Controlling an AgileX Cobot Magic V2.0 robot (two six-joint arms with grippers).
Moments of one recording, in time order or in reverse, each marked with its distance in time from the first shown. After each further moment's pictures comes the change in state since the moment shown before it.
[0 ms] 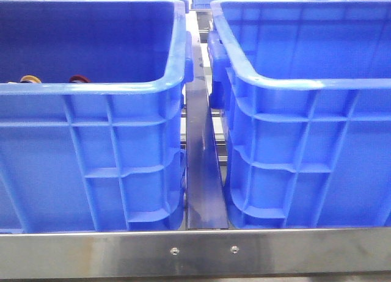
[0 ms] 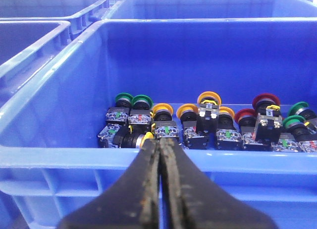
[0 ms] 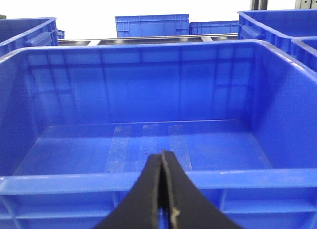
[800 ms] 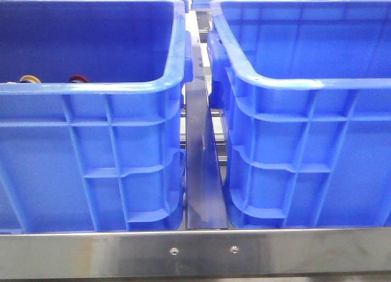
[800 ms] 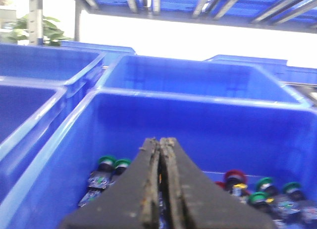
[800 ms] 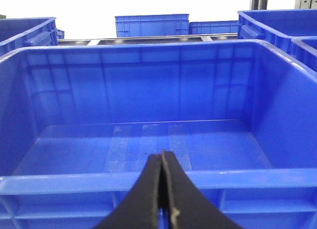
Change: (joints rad) left arm -0.025 0.048 -0.281 -0.096 0.113 0.000; right arm 0.000 0.000 0.000 0.000 0.000 0.000
